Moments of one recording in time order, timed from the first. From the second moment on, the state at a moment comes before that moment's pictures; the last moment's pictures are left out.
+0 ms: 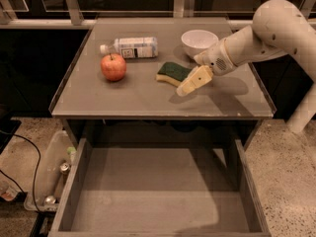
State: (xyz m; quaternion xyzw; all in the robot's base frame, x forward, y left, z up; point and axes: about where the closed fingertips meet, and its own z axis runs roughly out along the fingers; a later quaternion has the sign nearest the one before) arm 0.657 -0.113 0.845 -0.48 0.77 0.23 0.34
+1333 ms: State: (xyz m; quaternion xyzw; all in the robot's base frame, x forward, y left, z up) arm 0.664 -0.096 0.820 -0.50 0.78 0.18 0.32
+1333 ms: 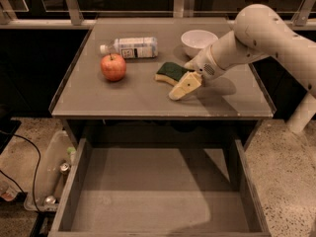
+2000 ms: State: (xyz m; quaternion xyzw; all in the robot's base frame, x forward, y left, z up) arm 0.664 -0.096 0.820 -0.50 0.78 0.18 0.32
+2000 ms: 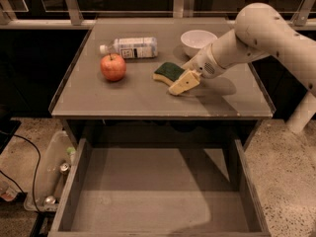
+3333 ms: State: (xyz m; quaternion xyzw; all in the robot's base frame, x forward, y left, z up) arm 0.607 -0.121 0.851 -0.50 0.77 0.17 0.34
